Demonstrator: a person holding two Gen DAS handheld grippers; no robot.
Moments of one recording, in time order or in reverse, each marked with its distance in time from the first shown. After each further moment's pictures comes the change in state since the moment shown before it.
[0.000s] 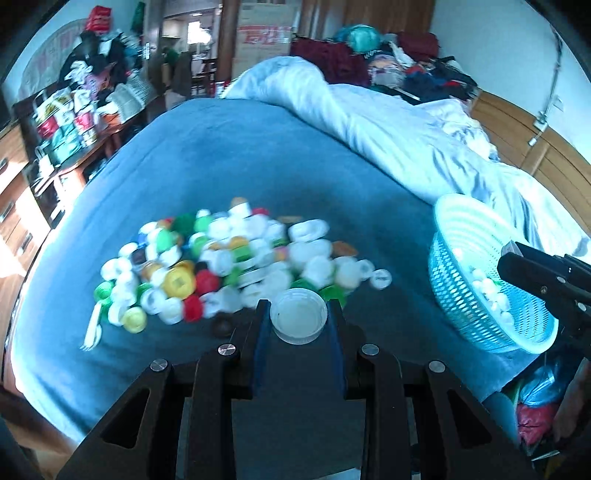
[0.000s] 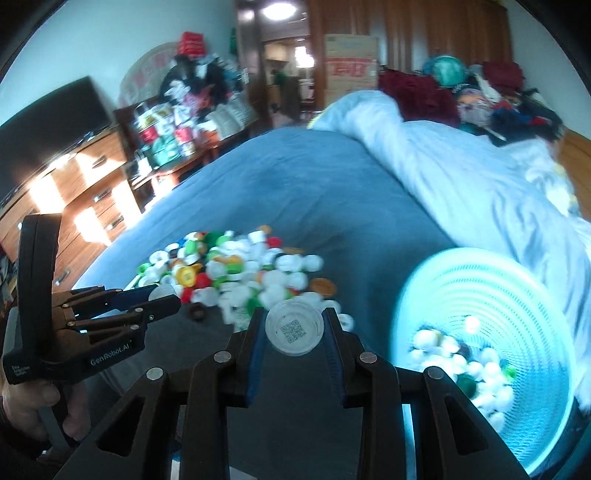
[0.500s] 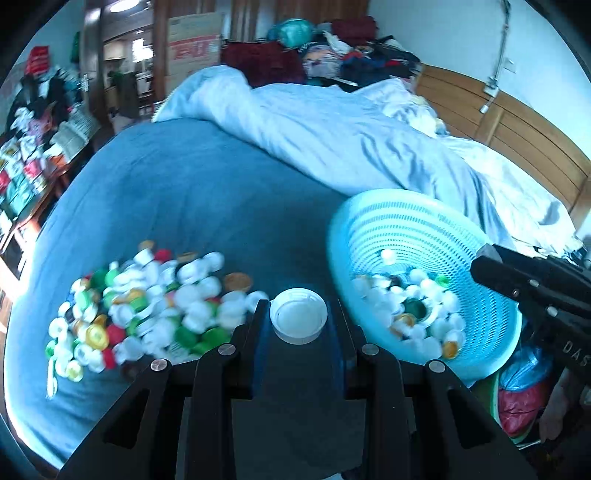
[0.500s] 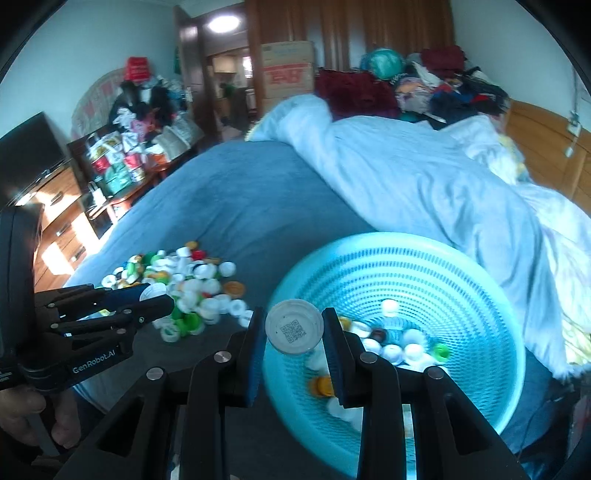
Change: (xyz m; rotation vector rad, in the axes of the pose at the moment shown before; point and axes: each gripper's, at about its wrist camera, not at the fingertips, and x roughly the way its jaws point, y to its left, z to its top) left arm 0.011 -0.131 0.040 0.164 0.010 -0.108; right arm -0.045 -0.104 -0.011 0.128 -0.021 -0.136
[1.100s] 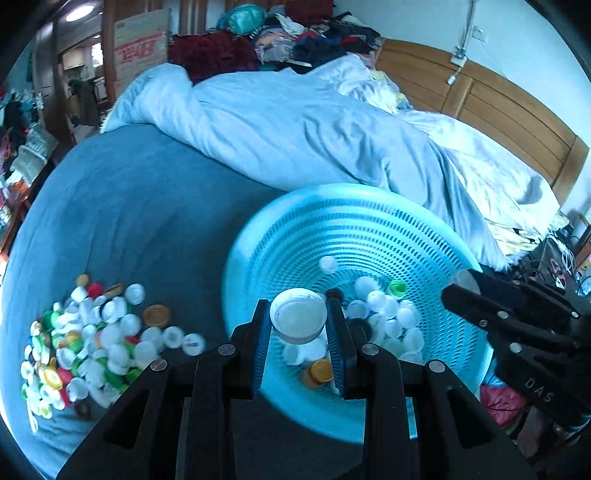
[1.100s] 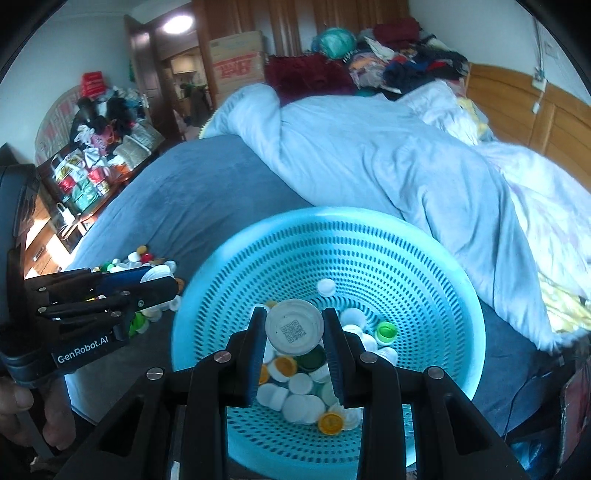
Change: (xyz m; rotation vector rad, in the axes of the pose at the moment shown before) left arm 0.047 -0.092 0.045 0.099 0.075 -0.086; right arm 0.008 -0.092 -0.012 0.133 0.062 -0.059
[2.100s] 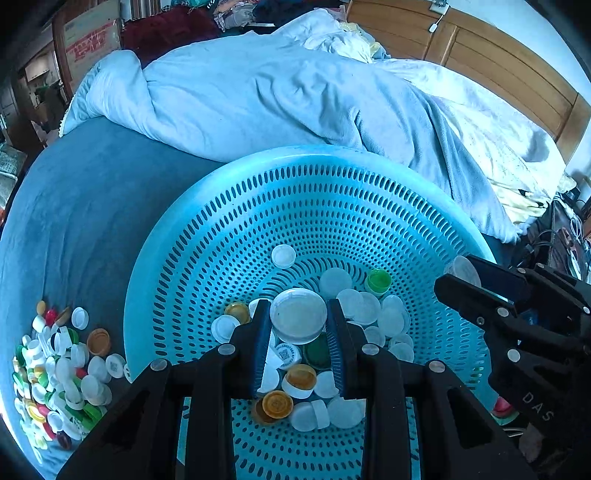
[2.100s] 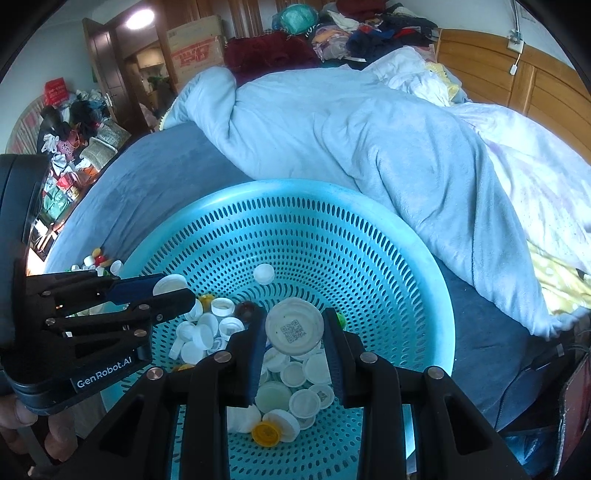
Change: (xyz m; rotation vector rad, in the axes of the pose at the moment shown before) left arm 0.082 -0.058 0.025 0.101 0.155 -0.015; right arm 0.039 -0.066 -0.001 0.073 0.075 -0.059
